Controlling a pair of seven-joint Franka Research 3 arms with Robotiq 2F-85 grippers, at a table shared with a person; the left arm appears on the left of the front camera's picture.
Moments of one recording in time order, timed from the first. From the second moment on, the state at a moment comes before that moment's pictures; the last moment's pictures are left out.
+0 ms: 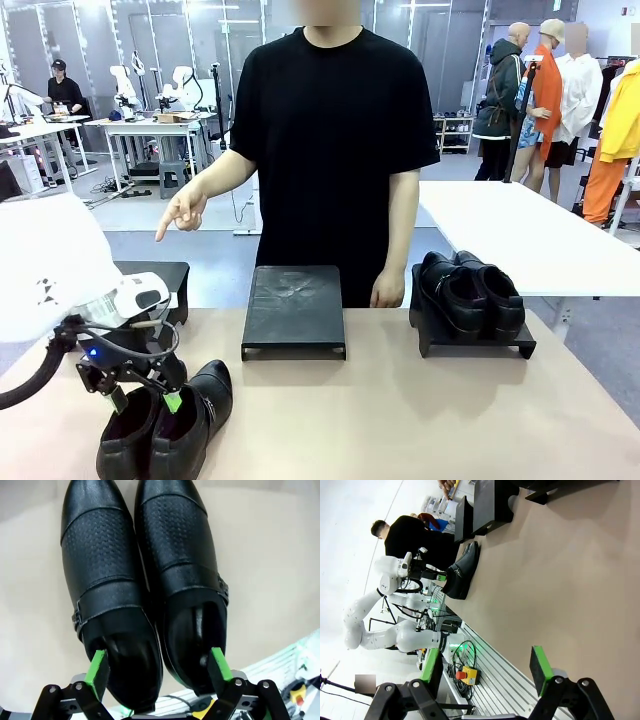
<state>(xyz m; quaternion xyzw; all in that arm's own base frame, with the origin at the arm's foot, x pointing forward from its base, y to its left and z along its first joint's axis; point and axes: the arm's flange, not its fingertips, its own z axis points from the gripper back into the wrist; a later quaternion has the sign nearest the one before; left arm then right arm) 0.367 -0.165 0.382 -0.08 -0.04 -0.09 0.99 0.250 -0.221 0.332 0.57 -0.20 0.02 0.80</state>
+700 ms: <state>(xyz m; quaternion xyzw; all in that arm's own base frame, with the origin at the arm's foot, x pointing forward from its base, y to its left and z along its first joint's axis) 0.372 -0.180 0.352 -0.07 -0.03 -0.09 0.99 0.250 -0.221 0.332 0.57 -0.20 0.02 0.80</state>
